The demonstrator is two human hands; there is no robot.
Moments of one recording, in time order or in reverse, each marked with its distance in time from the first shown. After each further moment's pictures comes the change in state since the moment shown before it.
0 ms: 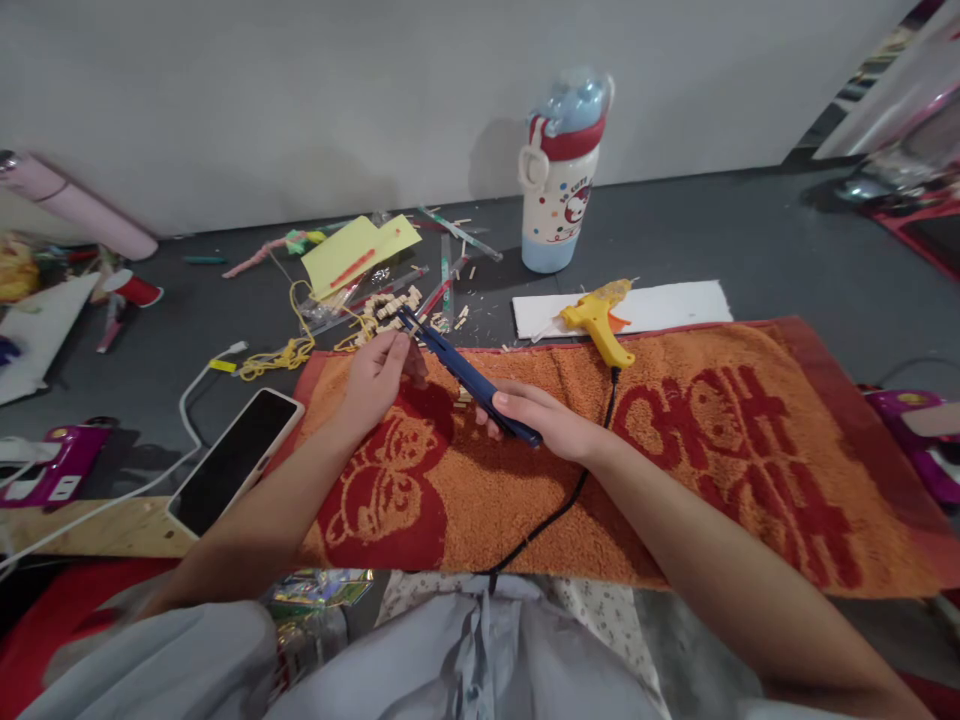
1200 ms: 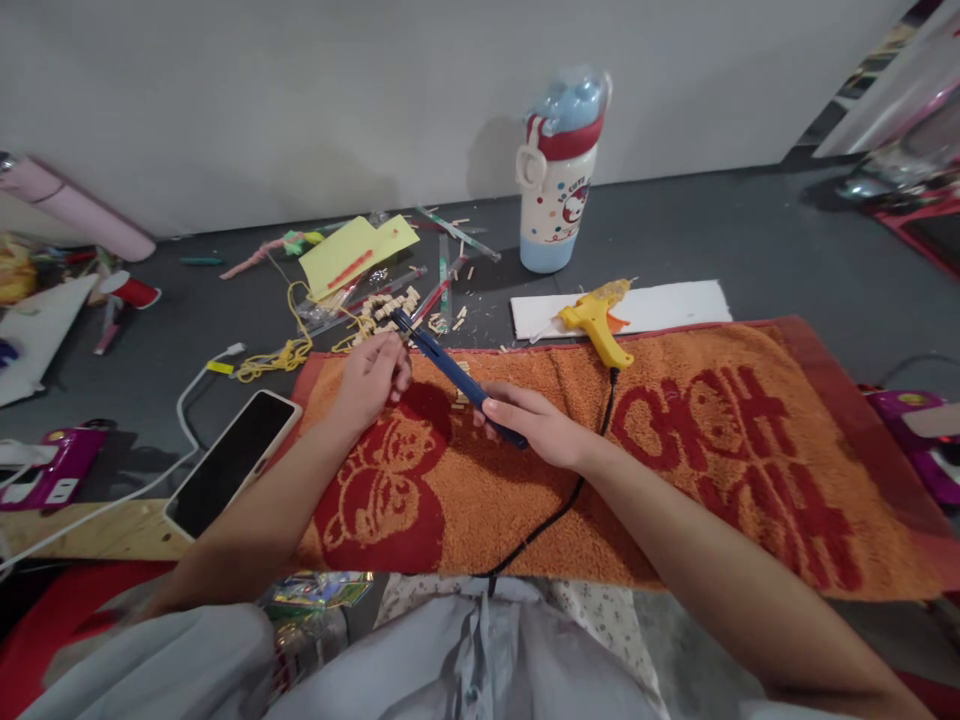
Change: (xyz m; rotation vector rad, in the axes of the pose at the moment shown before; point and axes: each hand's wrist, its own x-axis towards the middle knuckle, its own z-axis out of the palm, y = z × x) left_hand 0.001 0.000 -0.003 -0.030 -0.003 -0.141; right_hand 0.000 0.005 0.007 -0.039 0.072 -0.012
